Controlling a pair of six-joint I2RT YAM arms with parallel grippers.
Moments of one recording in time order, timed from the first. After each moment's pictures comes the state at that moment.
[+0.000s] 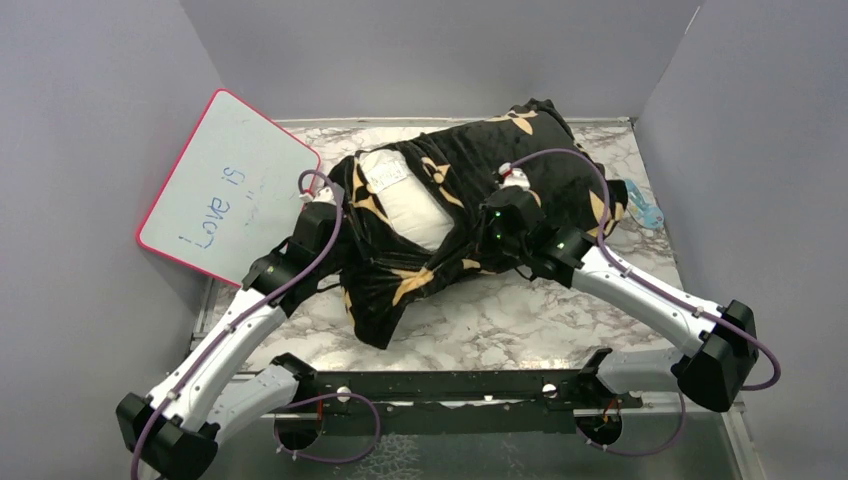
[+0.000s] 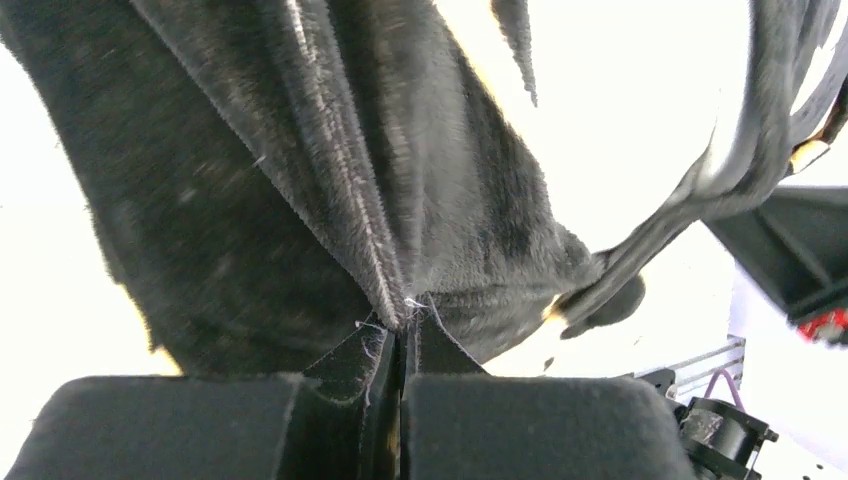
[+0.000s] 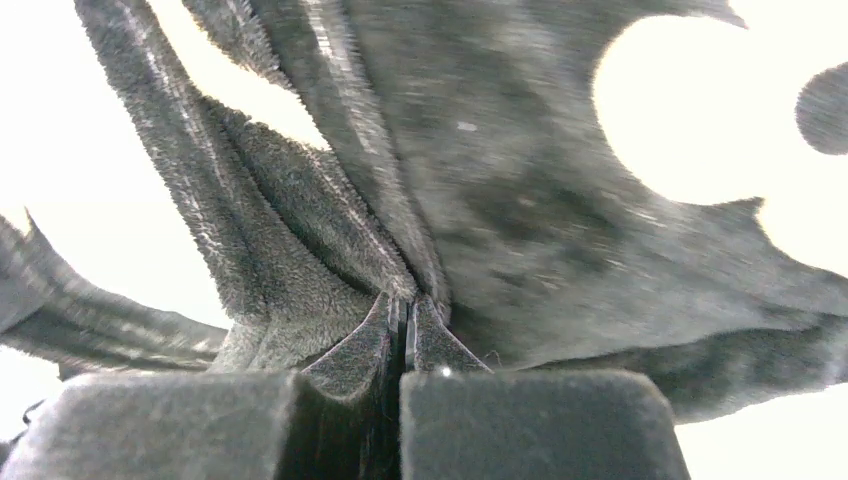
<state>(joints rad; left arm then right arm) -0.53 0.95 0.90 -0.61 0.00 -0.76 0.84 1.27 1.06 -0.43 0.30 0.60</state>
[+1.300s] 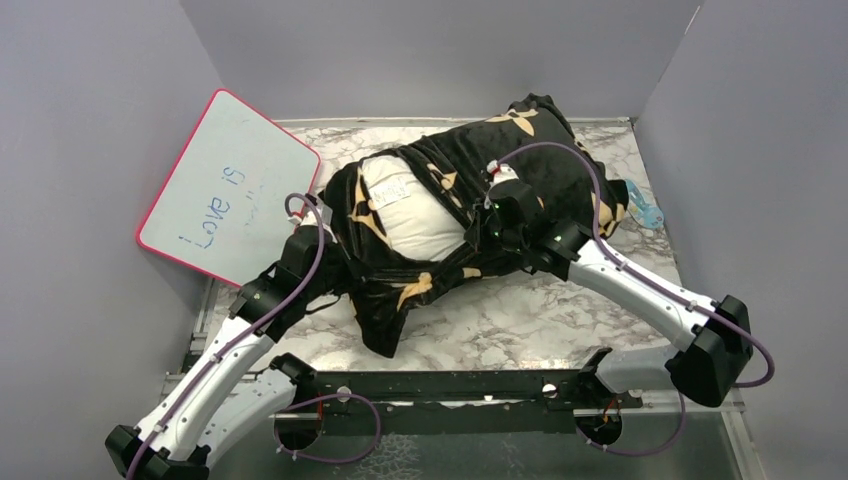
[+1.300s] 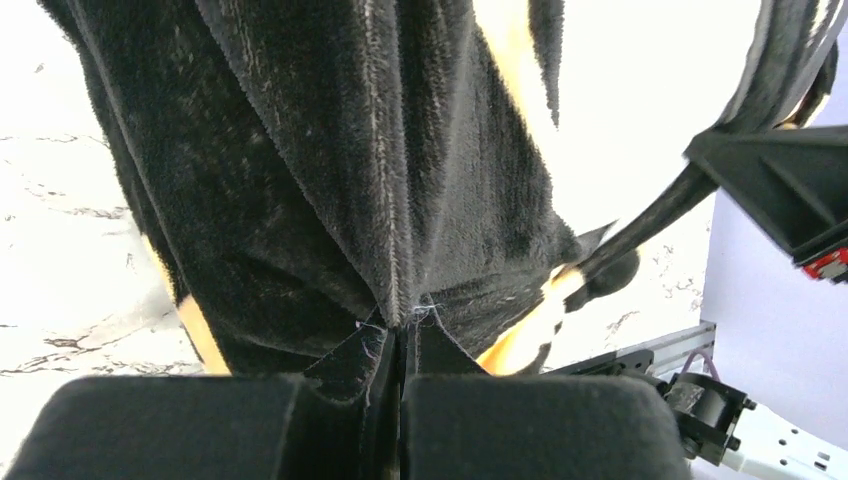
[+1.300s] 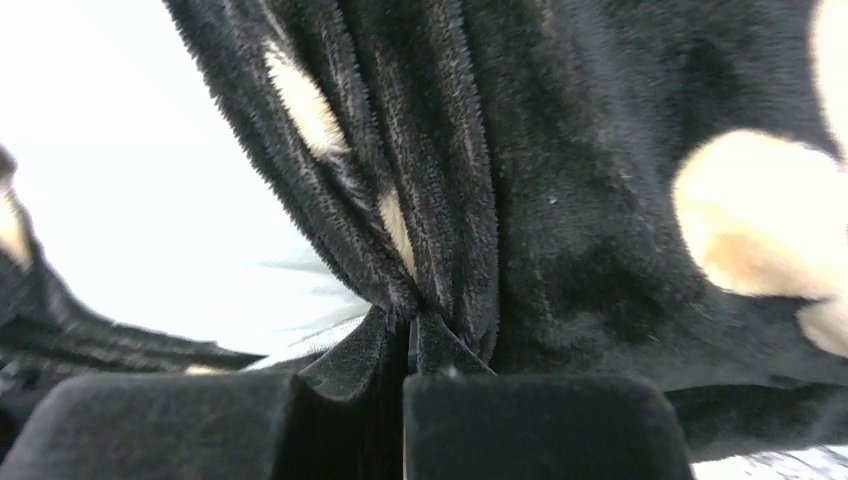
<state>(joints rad) -0.53 0.73 0.76 -0.66 -0.01 -0.84 0.76 1.33 1.12 -0.46 0.21 0.45</state>
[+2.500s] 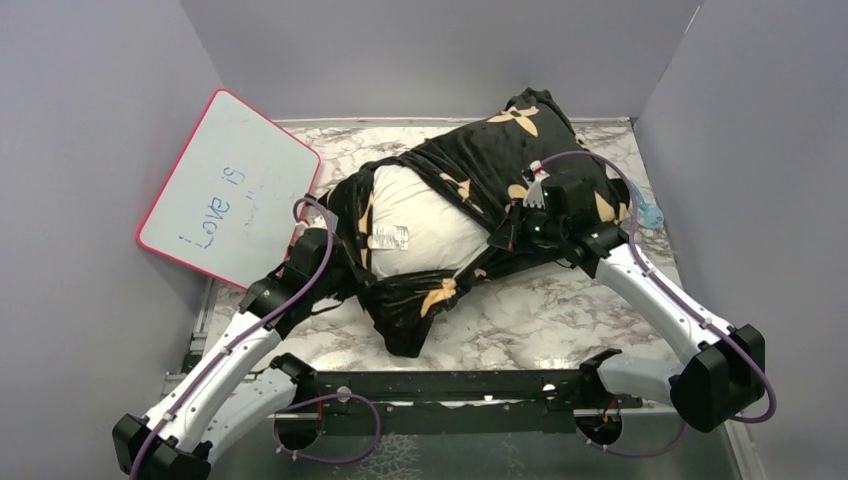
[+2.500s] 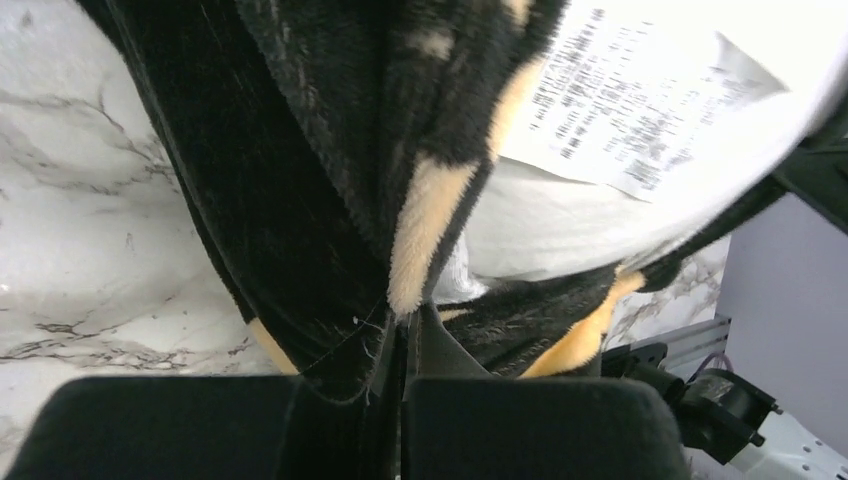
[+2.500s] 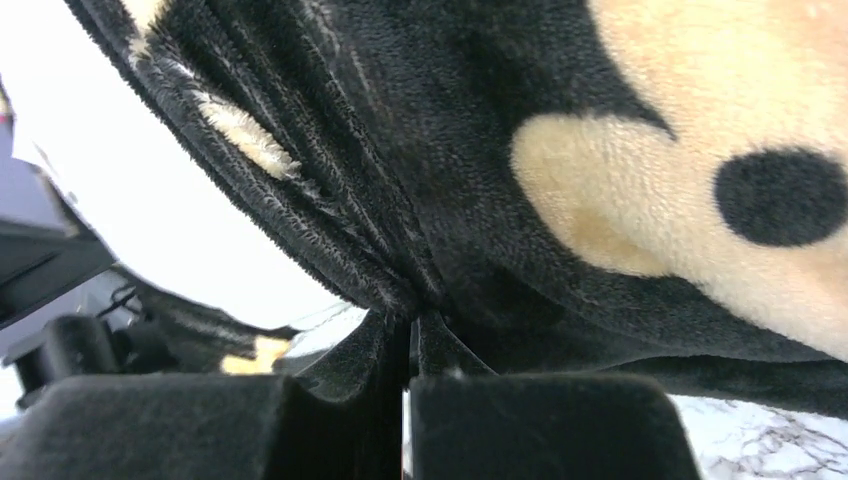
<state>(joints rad) -0.54 0.77 0.76 -0.69 -0.01 -0.86 0.46 1.19 0.94 -0.41 -0.21 0.49</state>
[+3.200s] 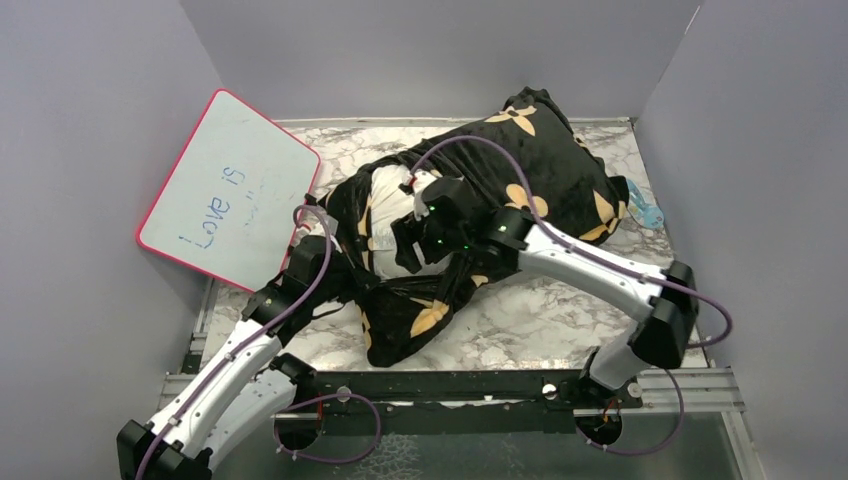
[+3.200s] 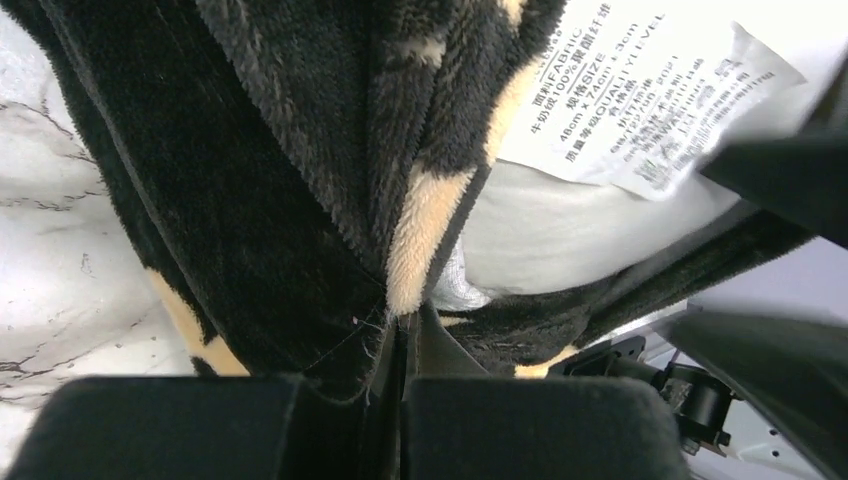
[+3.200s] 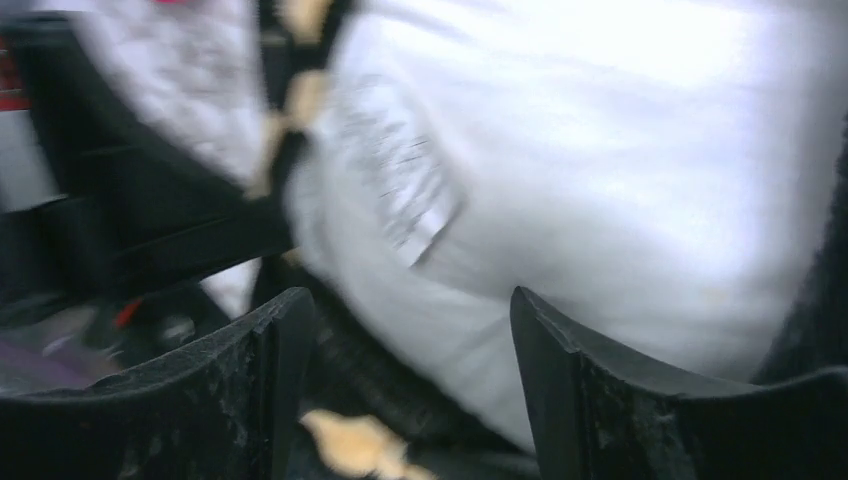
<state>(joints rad) -0.51 0.73 0.60 -0.51 0.10 -0.87 0.99 1.53 1.43 -0.54 -0.01 0.29</state>
